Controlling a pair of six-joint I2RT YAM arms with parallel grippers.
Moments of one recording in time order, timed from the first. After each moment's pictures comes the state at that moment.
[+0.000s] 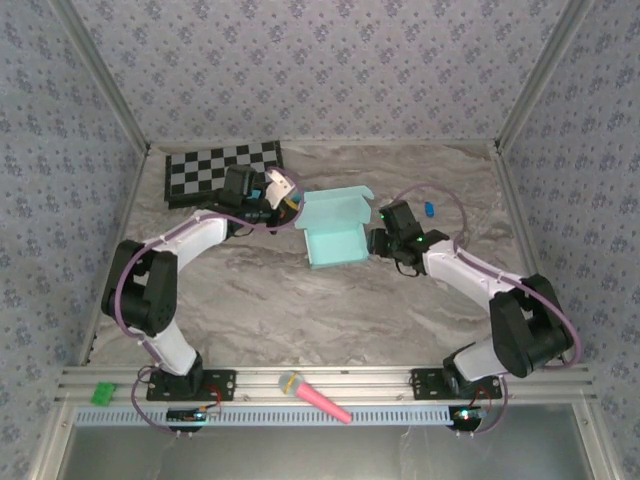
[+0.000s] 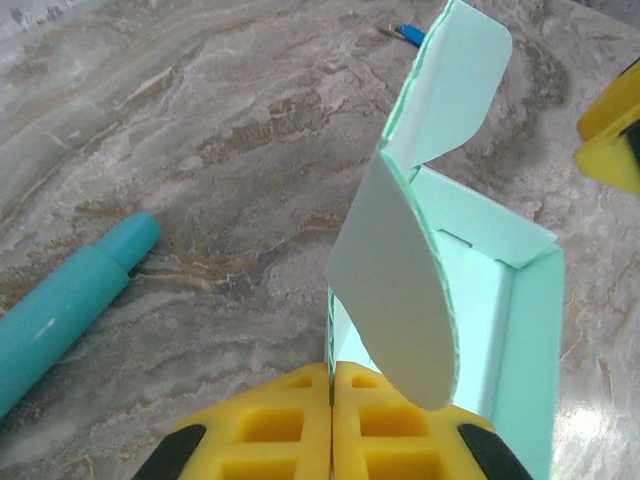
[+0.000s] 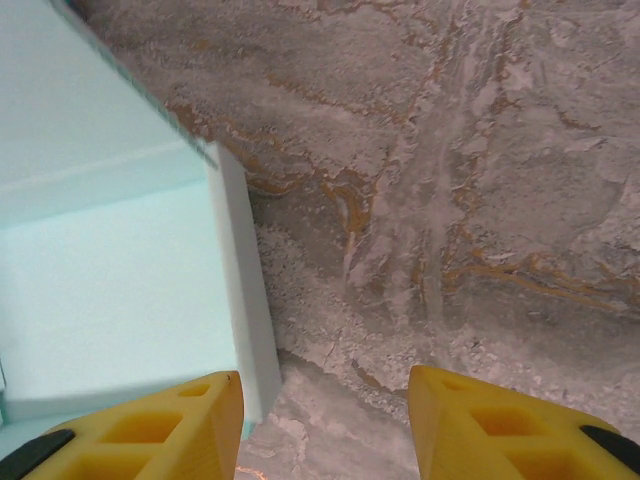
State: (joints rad) left arm -0.37 1.69 1.11 -0.12 0.62 0.30; right arm 0.47 1.42 0.86 -0.35 0.12 0.50
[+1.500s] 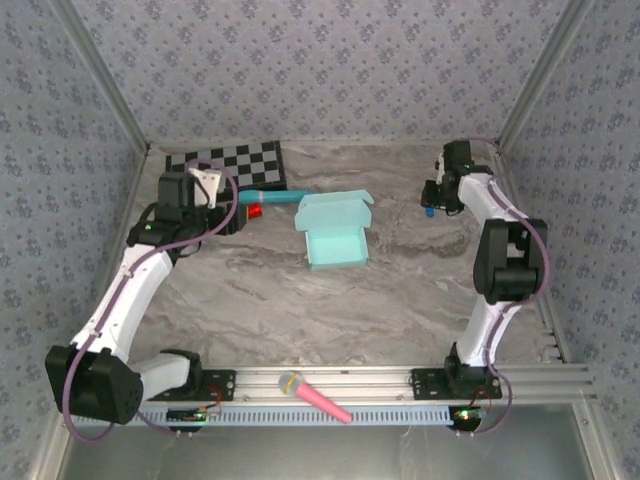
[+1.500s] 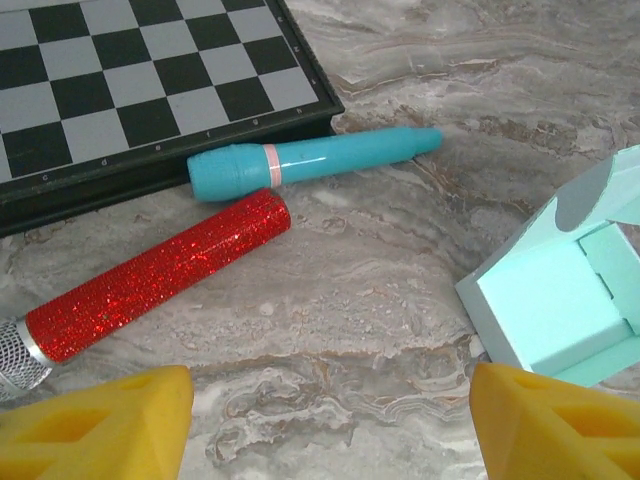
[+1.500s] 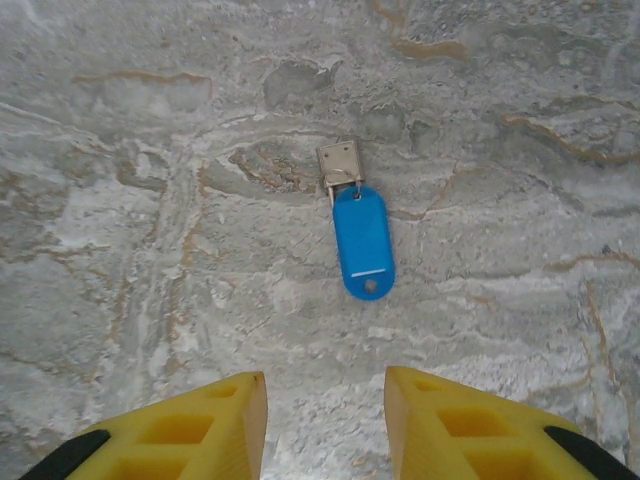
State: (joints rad) left arm -0.19 1.16 1.05 -0.58 0.19 -0.09; right arm -0.01 1.91 1.49 -0.70 -0.04 0.12
